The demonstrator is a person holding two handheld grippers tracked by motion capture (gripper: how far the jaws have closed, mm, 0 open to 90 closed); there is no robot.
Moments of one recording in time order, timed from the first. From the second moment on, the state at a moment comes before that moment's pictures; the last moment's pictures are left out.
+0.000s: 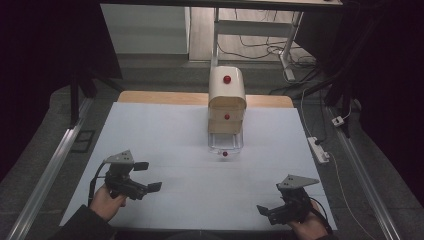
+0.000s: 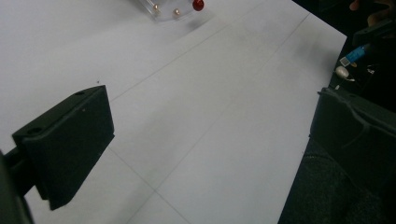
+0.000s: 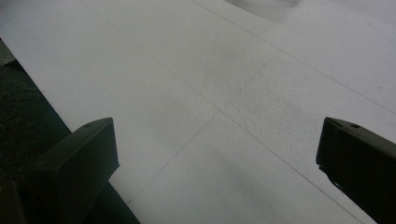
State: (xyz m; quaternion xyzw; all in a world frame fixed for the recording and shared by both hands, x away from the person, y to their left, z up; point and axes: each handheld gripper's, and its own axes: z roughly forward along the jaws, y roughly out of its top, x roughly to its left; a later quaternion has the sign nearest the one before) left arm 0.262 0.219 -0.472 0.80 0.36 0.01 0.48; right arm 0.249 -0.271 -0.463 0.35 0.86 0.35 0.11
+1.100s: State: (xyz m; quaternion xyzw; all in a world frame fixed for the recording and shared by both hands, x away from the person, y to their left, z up) left arm 0.216 0.267 -0.480 0.78 0.41 0.03 0.47; right arm 0.248 -0.271 -0.463 0.36 0.86 0.34 0.11
